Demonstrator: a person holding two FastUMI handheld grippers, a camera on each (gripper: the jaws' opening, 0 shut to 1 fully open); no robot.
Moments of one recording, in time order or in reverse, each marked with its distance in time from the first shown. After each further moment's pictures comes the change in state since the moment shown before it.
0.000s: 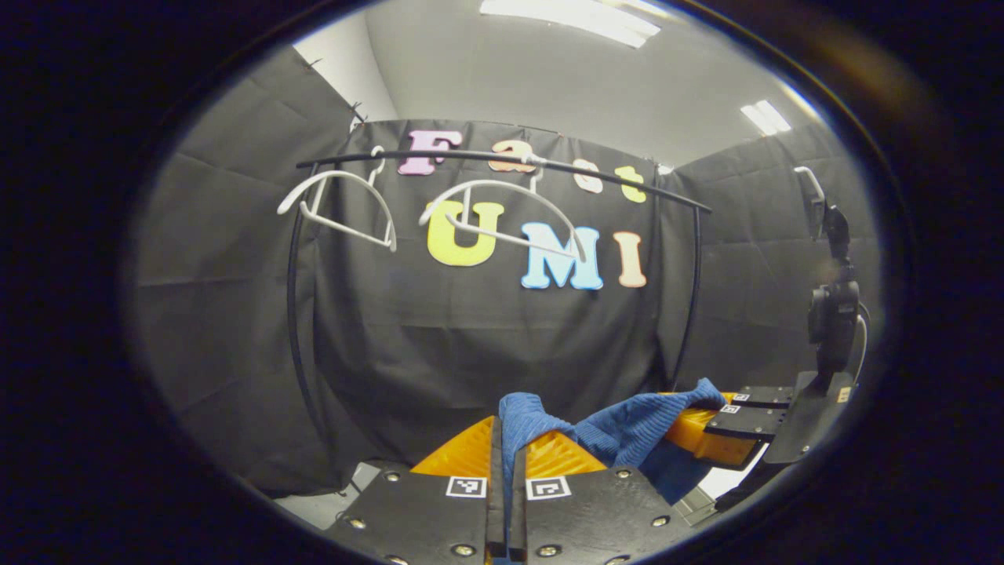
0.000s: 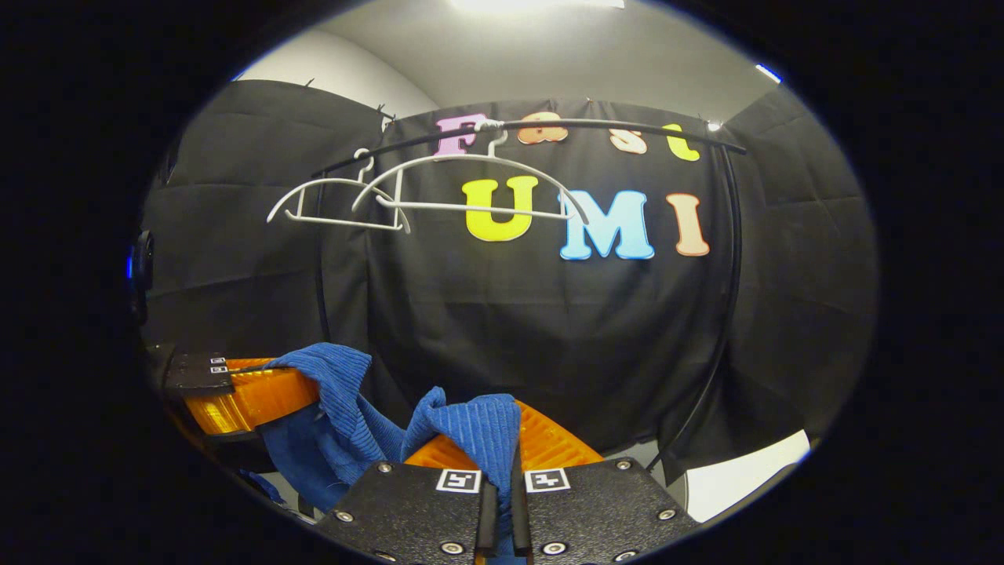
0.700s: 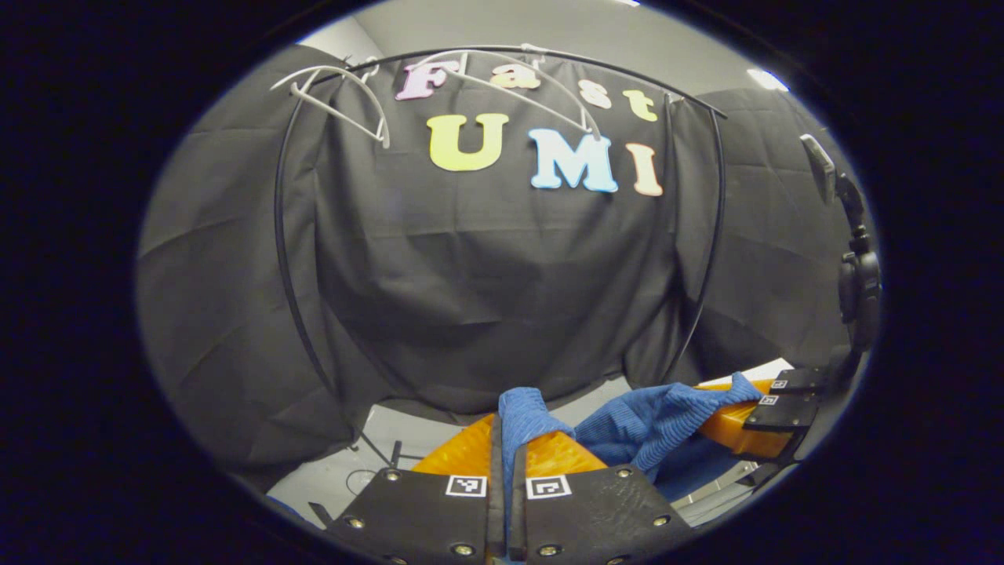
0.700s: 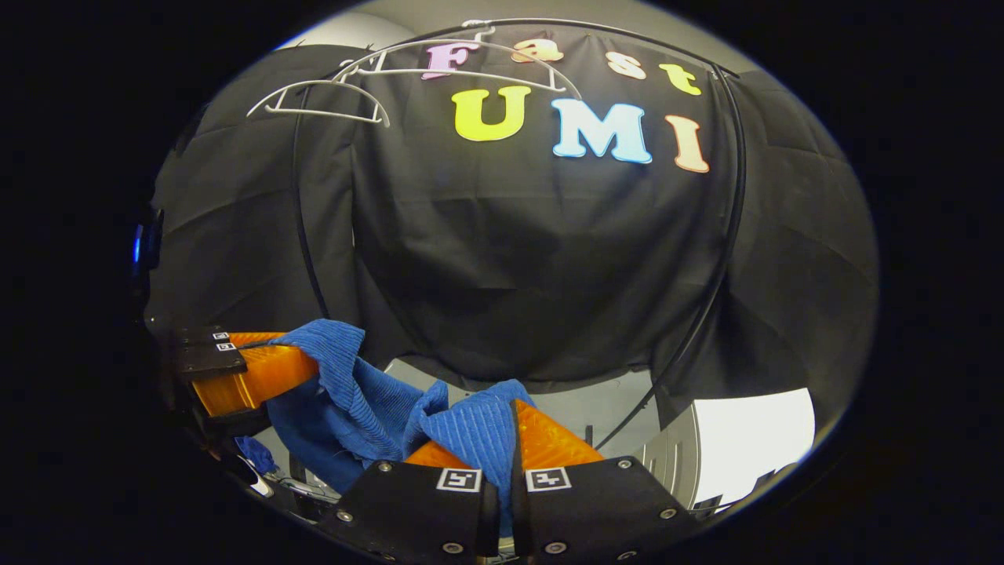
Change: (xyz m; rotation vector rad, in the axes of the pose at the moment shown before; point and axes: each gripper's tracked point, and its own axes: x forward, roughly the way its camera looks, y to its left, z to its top) left arm 0.022 0.004 -0.155 0.035 0.307 0.041; right arm 0.012 -0.021 -0.143 -0.017 0.314 -0.029
